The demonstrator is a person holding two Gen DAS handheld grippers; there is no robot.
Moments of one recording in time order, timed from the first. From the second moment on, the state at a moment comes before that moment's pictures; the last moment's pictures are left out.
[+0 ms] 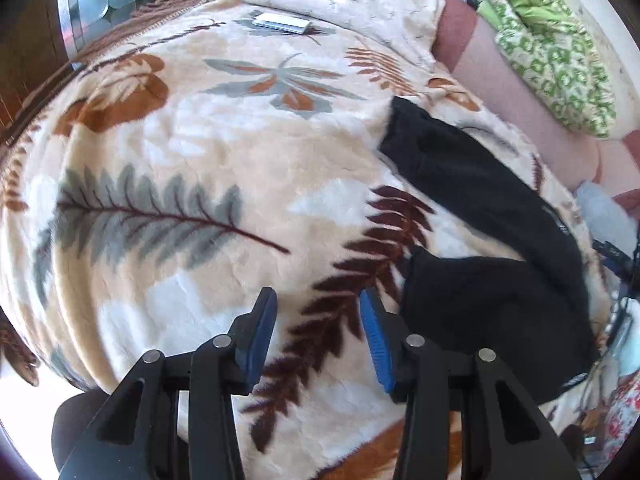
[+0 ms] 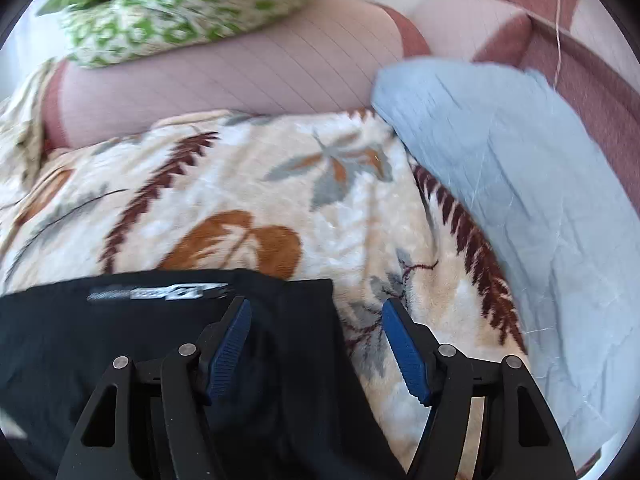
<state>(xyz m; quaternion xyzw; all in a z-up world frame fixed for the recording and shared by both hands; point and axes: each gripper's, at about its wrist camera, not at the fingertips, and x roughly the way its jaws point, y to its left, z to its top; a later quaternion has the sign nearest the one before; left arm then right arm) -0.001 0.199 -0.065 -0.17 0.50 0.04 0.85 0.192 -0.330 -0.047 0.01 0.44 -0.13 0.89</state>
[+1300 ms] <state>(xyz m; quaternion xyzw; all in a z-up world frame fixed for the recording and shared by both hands) 0.215 0.124 -0.040 -0.05 0.48 -0.15 0.86 0.244 -0.282 -0.045 -0.07 0.51 0.11 0.85</state>
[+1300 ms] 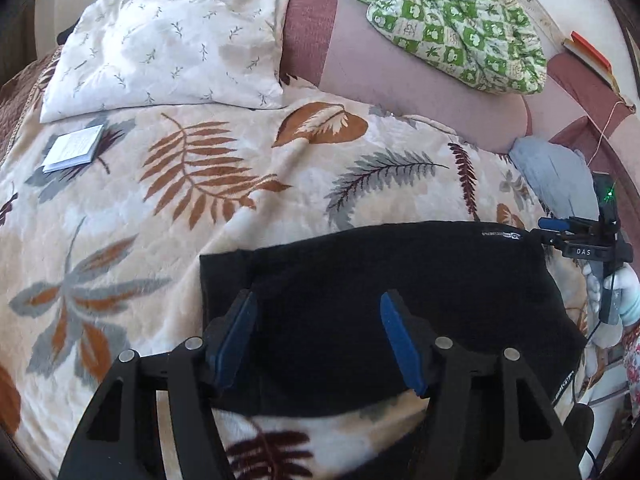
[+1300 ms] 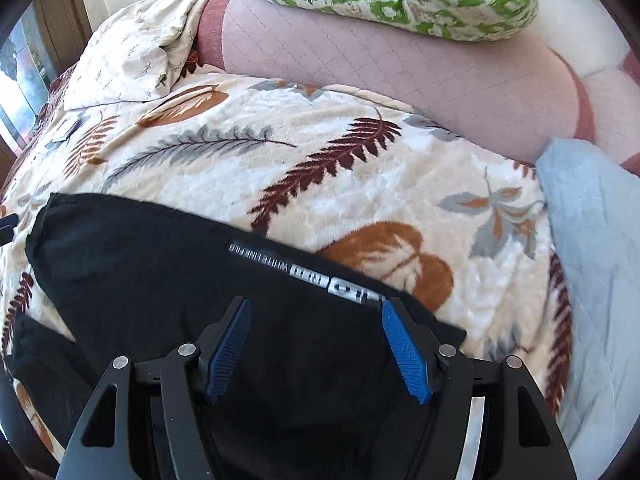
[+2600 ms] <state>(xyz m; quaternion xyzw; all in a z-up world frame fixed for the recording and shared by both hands) 0.244 0.126 -0.057 0.06 0.48 -0.18 0.85 0.275 -0.247 -0.095 -0.11 0.56 0.24 0.79</state>
